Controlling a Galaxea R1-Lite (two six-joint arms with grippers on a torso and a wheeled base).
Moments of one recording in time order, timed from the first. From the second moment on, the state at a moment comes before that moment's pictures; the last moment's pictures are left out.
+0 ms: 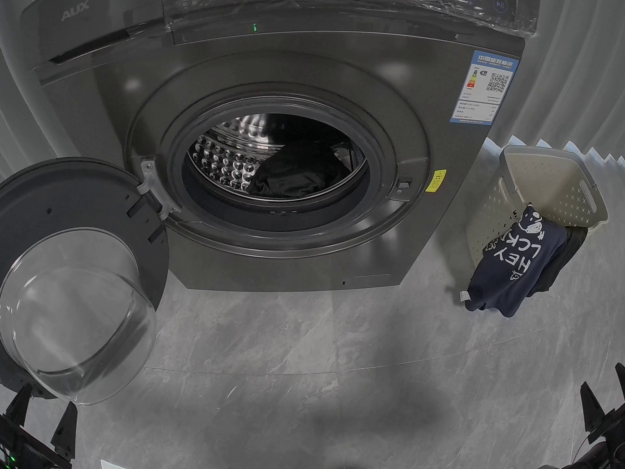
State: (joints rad) left arm -0.08 0.11 -0.02 -0.07 0.09 -0.09; right arm 0.07 0.11 -0.02 -0.06 -0.10 0.04
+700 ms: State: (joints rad) left arm 0.00 0.01 -0.02 0.00 0.04 -0.03; right arm -0.01 0.01 -0.02 -0.03 -0.07 0.05
